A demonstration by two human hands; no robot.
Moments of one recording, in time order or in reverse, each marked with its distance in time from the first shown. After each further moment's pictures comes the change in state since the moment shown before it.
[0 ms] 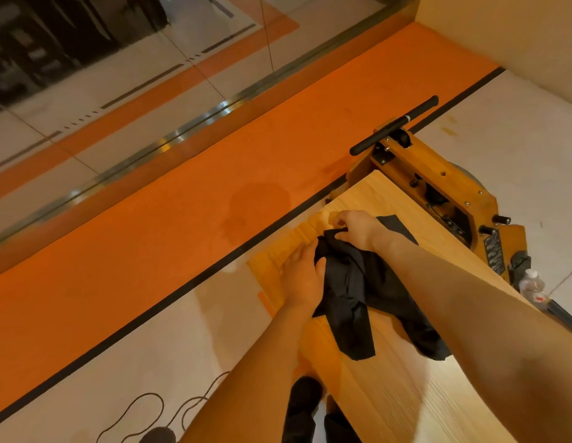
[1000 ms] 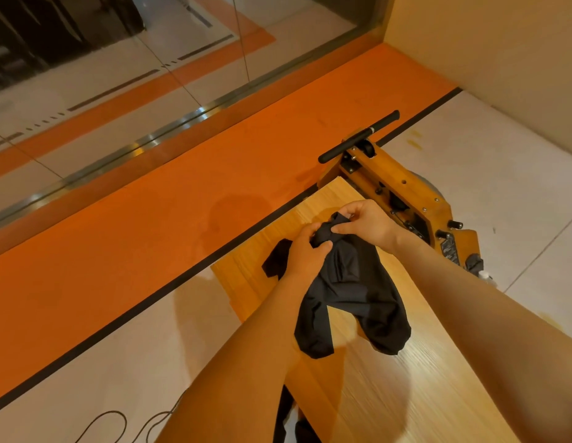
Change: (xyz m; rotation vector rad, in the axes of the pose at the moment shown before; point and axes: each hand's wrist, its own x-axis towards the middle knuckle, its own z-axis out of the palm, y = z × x) left_hand 0.022 0.081 0.014 -0.714 -0.162 -0.102; right_hand -0.068 0.045 -0.051 0.669 0.159 -0.005
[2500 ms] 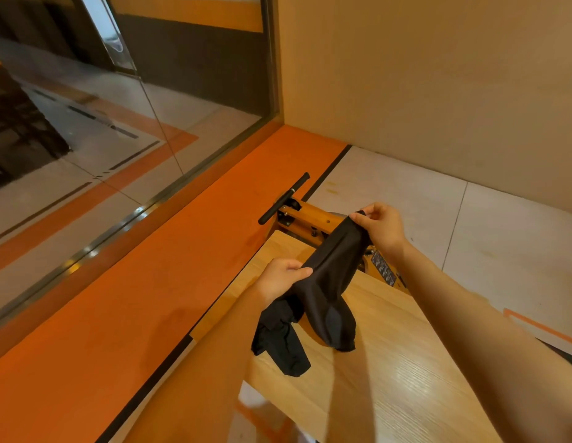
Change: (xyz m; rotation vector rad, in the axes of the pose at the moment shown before) left_hand -0.076 0.101 -0.018 0.300 -0.532 0.174; right_hand -0.164 -0.067 -0.081 0.340 0.828 0.062
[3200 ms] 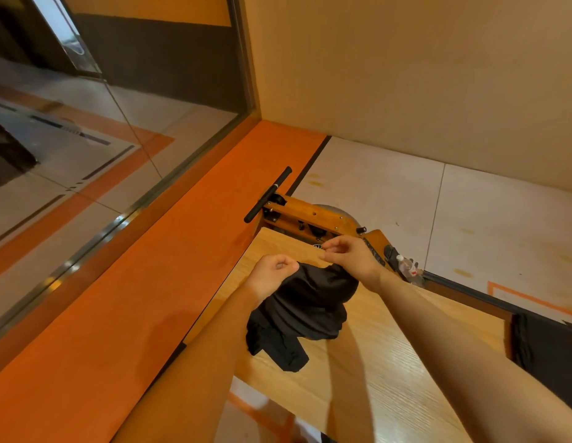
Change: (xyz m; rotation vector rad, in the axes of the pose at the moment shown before) left_hand 0.009 -0.009 -0.002 0.020 0.001 0.050; right_hand -0.039 0.056 0.021 -0.053 -0.273 0.113
